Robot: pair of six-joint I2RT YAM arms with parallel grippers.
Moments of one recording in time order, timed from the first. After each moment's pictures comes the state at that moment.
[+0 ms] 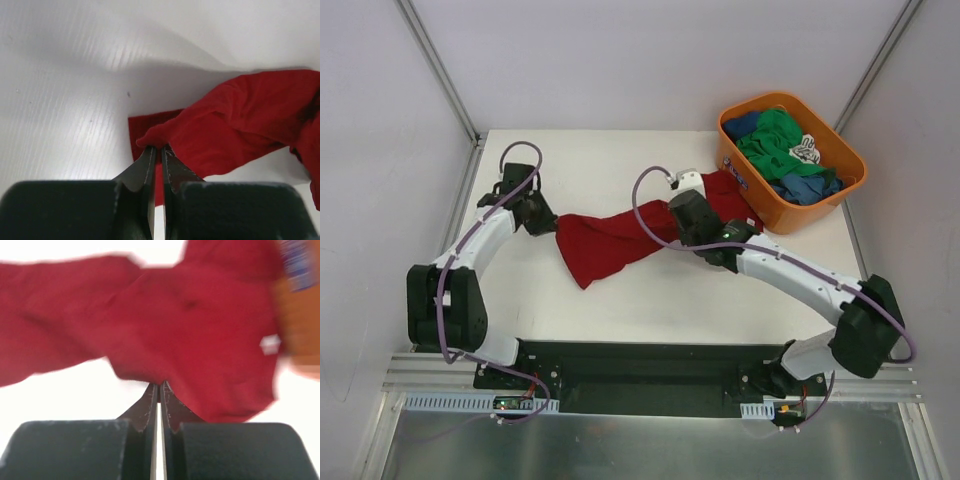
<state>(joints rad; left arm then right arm) -0.09 1.49 1.04 -0.57 0.10 -0.63 0.85 1.47 1.12 -0.44 0.50 0.25</state>
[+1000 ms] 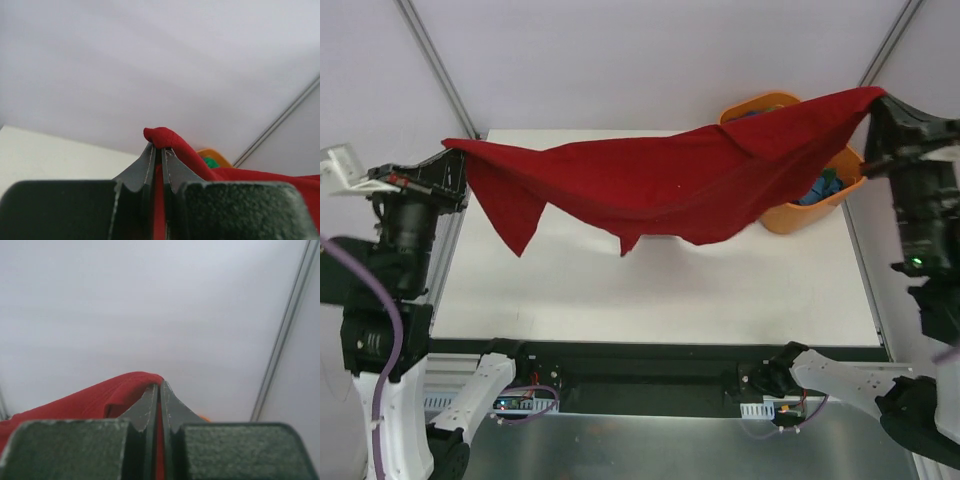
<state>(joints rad) -0.13 0.74 1.49 -0.49 -0.06 -0.50 0.71 0.97 1.82 -0.37 0.51 -0.34</state>
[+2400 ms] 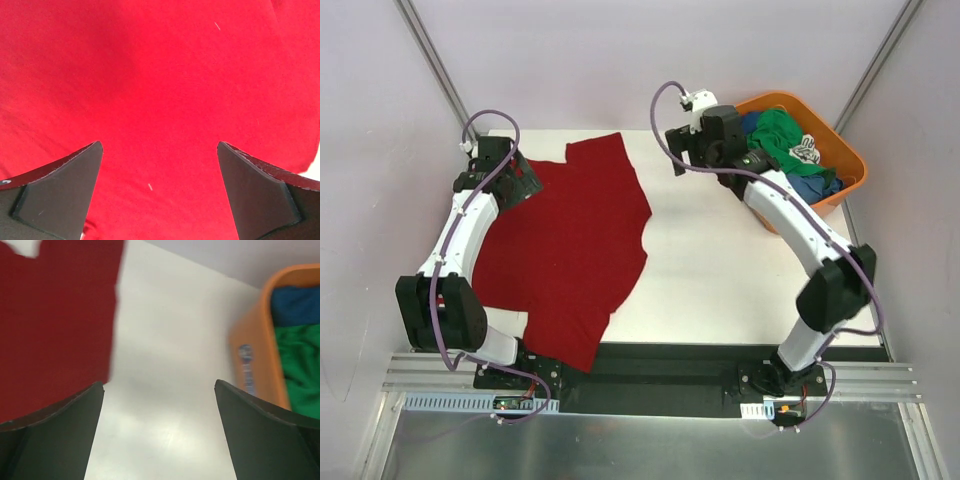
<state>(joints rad) -0.01 1.46 1.30 -0.71 -0.21 -0.55 0.52 1.75 1.69 -0.46 0.20 -0.09</state>
